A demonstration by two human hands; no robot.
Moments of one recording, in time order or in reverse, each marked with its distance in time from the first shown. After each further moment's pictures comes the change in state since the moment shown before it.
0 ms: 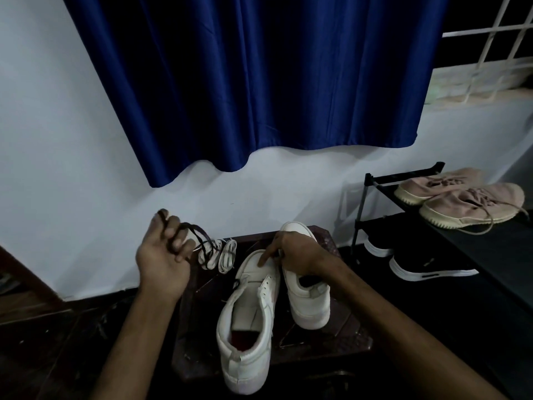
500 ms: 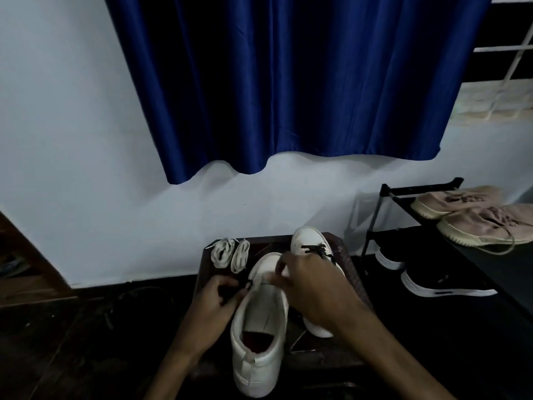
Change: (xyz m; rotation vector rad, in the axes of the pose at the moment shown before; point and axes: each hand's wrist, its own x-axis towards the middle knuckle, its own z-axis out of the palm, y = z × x) left_hand -0.060 -0.060 -0.058 1.070 -0.101 -0.197; right_hand -0.065 -0.082 -0.009 -0.123 0.138 0.181
